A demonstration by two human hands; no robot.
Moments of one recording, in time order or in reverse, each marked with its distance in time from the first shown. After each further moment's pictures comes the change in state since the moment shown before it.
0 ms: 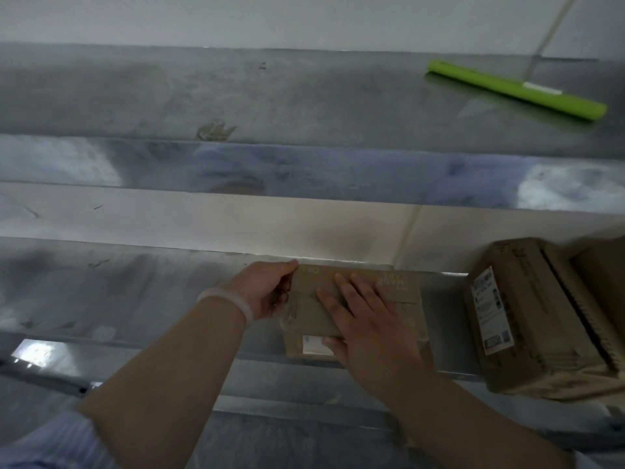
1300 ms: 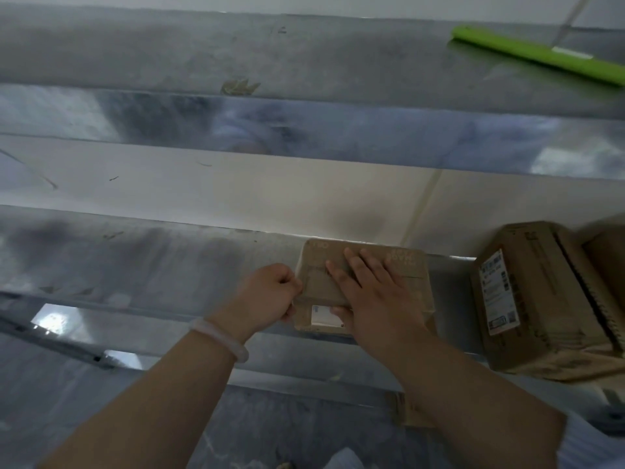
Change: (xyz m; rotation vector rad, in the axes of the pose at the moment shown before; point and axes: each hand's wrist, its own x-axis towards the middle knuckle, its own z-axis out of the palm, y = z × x) left_hand -0.063 -0.041 0.005 0.536 0.207 0.396; right_hand 0.004 0.000 0.002 -0.019 0.036 0.017
